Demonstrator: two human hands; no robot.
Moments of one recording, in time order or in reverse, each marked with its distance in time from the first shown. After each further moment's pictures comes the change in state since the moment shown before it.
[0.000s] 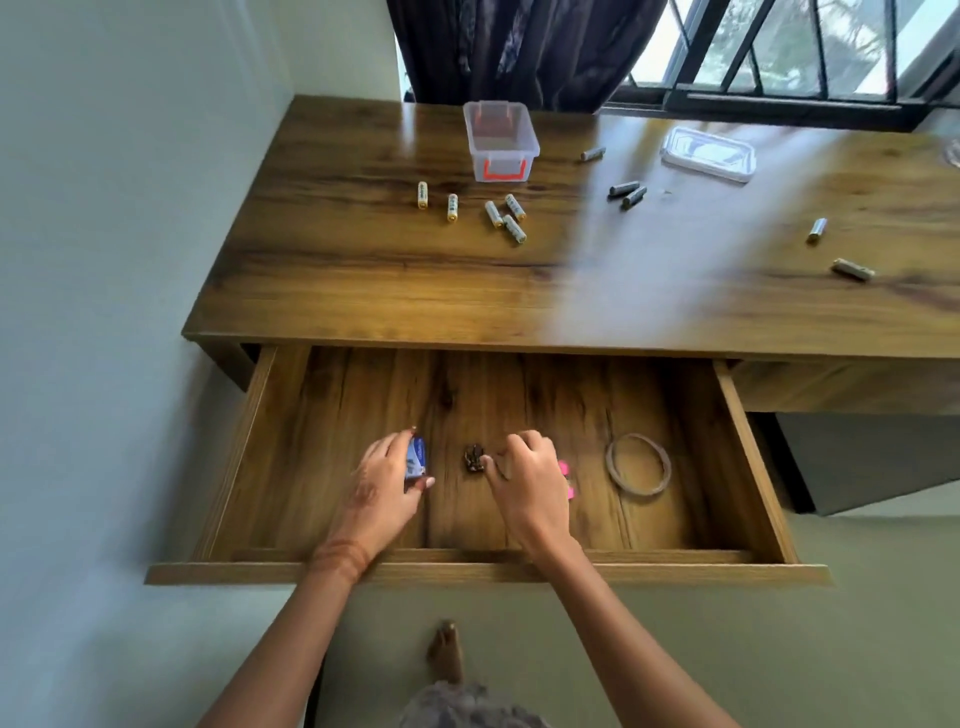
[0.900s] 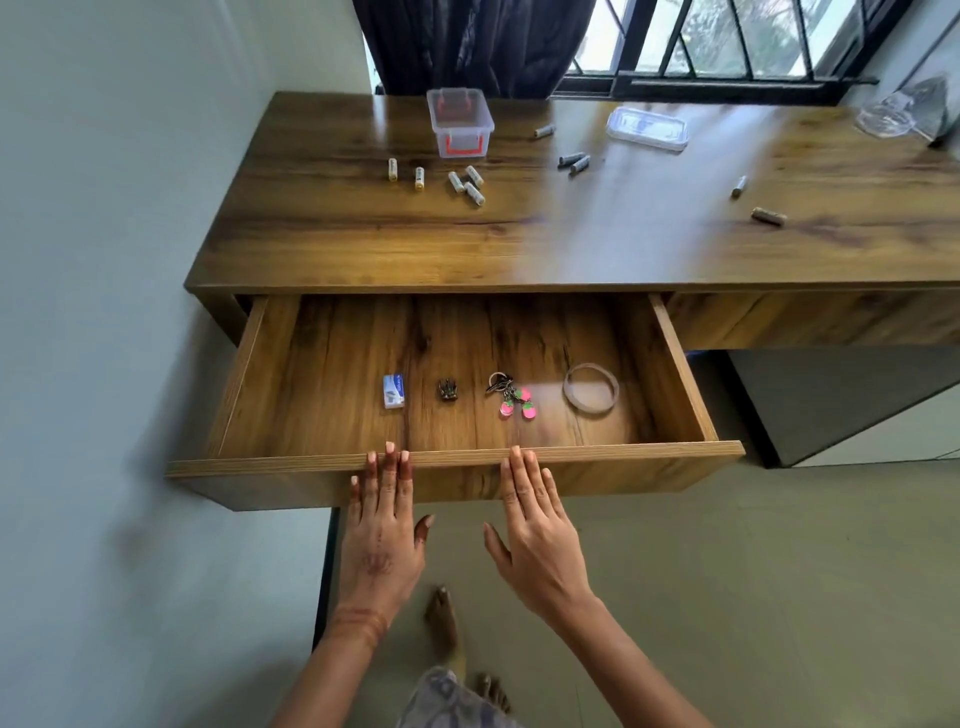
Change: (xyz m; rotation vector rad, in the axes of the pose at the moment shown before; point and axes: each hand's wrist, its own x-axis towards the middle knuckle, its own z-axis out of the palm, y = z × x) left_hand -0.145 -0.020 0.069 0.472 0.221 0.216; right_hand -0.160 0.058 -0.021 -0.325 -0.046 -0.323
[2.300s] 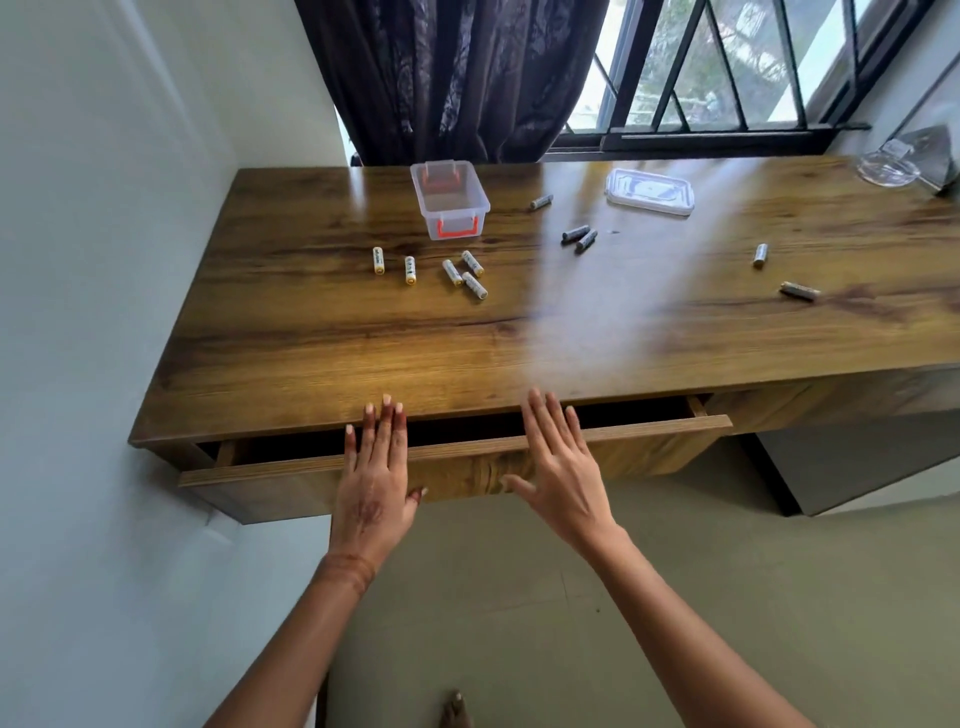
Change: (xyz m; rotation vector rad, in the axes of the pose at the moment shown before) left_hand 0.236 -0.049 -0.014 0.015 0.045 0.160; right_hand 0.230 0.071 -0.001 -0.010 0.113 0.019
